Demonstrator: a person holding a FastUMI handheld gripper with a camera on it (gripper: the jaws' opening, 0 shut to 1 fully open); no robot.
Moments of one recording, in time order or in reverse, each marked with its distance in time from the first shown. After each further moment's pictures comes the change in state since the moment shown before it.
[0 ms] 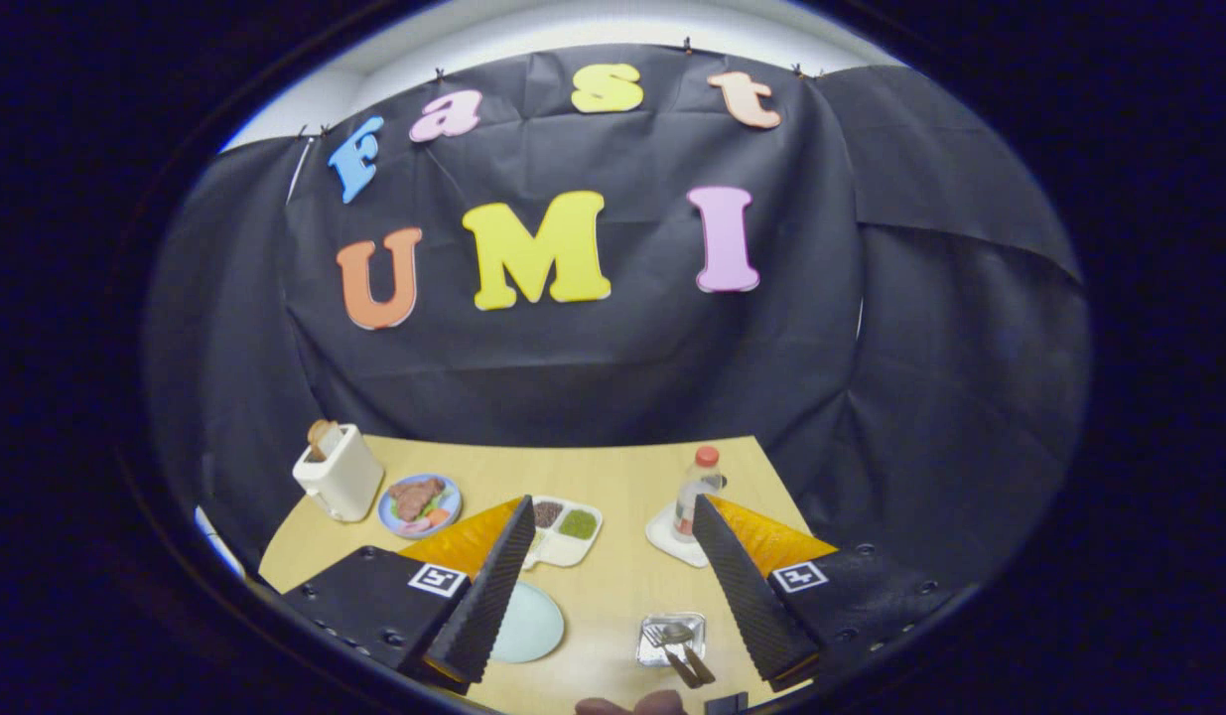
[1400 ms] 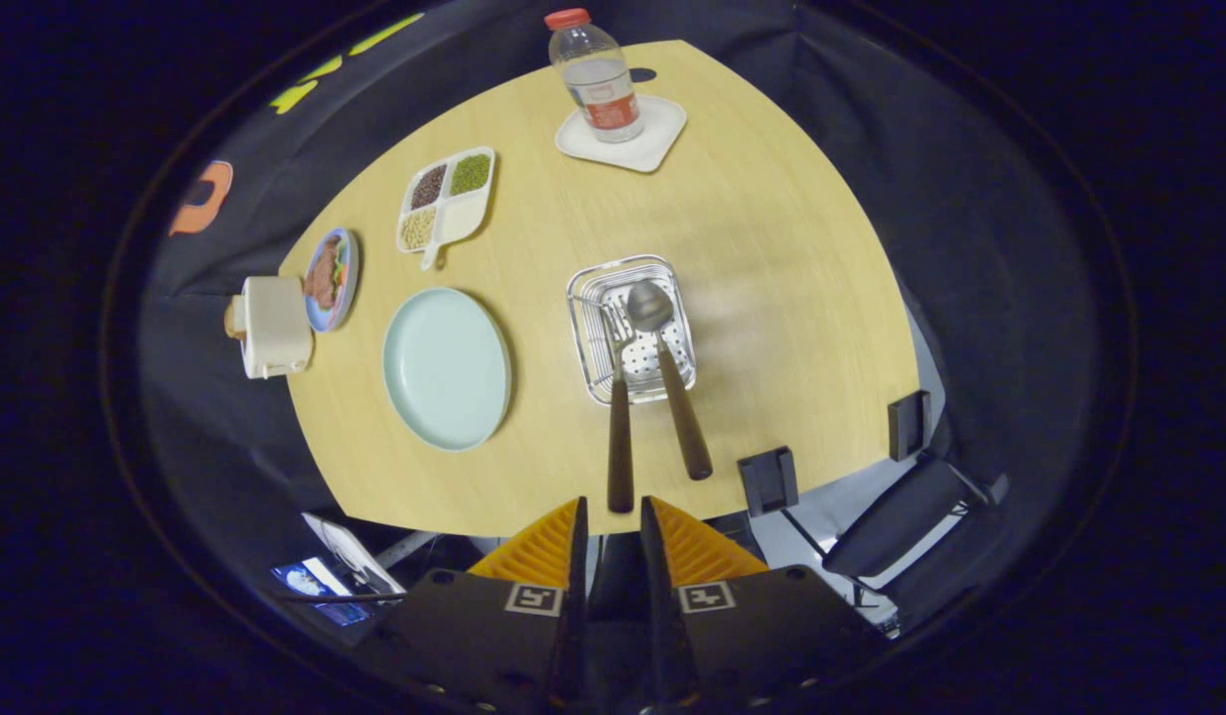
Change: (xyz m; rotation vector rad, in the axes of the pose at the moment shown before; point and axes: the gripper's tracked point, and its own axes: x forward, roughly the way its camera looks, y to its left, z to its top) arm -0.047 -0.045 -0.224 0.355 1.294 -0.052
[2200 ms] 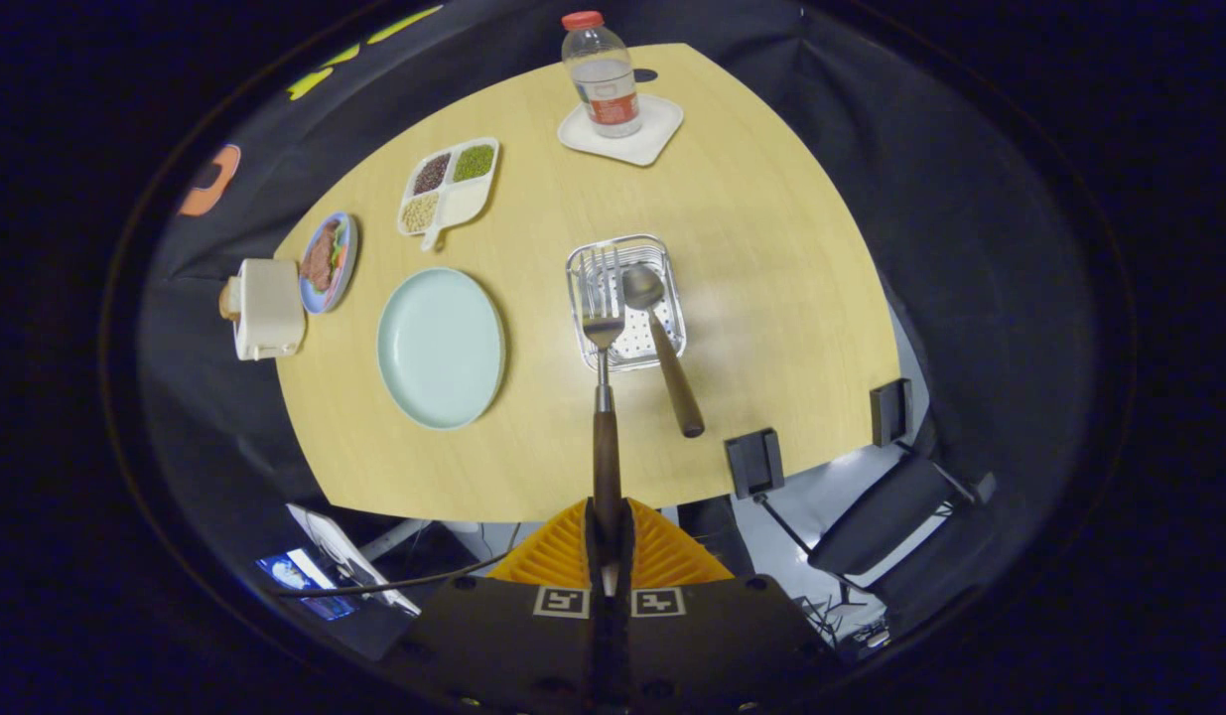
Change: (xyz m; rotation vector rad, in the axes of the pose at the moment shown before) arm -0.004 -0.004 -0.022 0.002 0.019 -0.049
